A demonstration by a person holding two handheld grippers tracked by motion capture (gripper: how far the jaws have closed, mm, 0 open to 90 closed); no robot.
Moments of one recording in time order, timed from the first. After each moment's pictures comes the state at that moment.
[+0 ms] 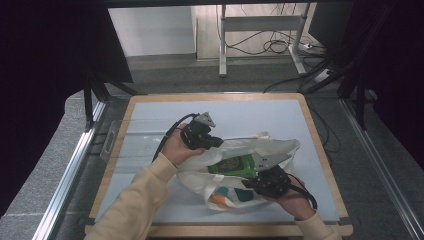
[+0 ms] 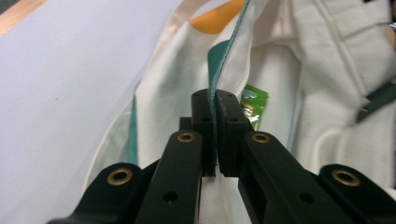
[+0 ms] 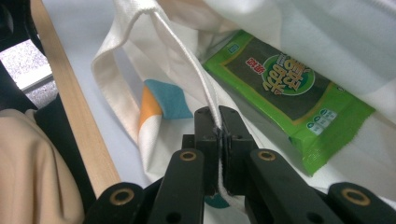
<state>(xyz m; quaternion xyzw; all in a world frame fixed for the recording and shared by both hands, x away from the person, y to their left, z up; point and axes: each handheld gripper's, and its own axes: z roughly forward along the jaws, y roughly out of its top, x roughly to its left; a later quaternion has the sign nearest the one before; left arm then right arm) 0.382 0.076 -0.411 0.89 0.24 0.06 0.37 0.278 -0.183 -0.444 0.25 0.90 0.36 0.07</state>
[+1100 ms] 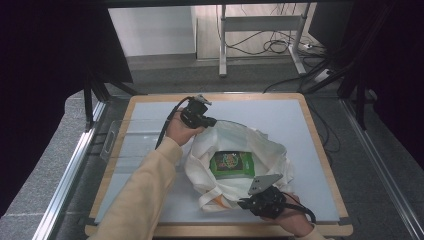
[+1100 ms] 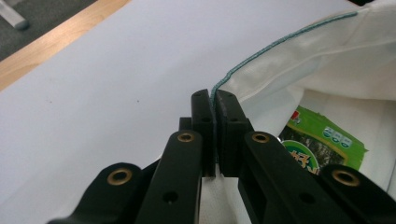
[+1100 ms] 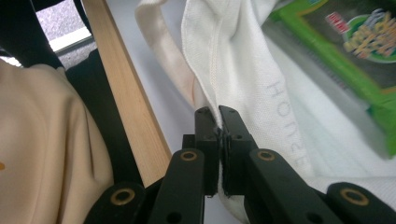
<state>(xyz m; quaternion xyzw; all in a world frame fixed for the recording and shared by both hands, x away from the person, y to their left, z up) 0.447 0.084 -0.420 0.86 0.34 0.10 0.37 0.244 -0.174 -0.473 0.20 0.92 0.33 0.04</state>
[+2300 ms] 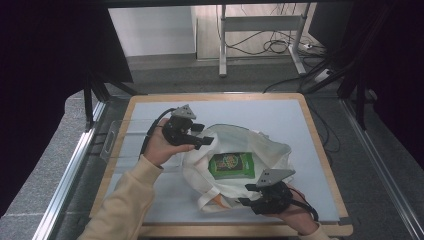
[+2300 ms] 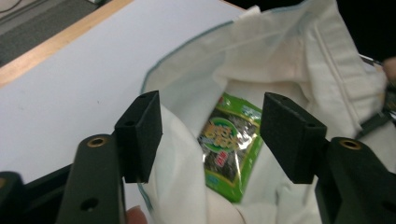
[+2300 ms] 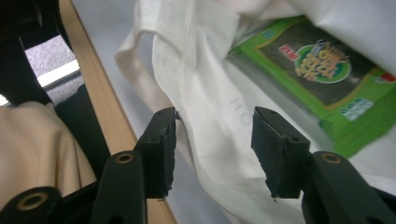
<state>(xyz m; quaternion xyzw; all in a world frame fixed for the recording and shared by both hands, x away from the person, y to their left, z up) 0.356 0.118 -0.387 0.85 0.28 0.08 0.43 0.250 -0.188 -0.456 0.23 0.89 0.39 0.07</state>
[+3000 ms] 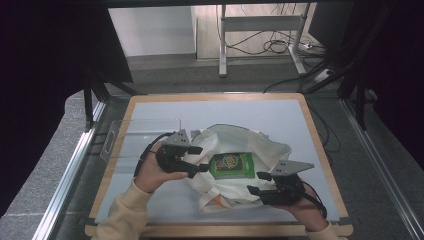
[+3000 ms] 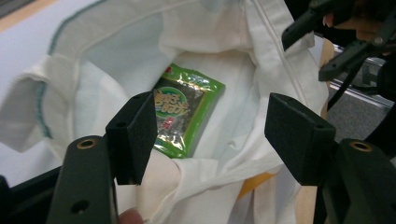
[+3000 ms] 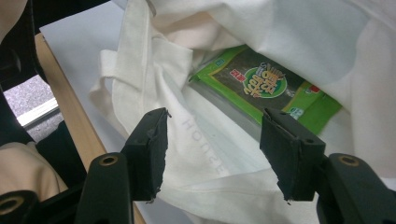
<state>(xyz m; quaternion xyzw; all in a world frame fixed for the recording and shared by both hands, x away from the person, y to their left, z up) 0.304 0.120 -0.411 0.86 0.24 0.06 0.45 0.259 -0.211 -0.436 0.29 0.85 0.42 0.10</state>
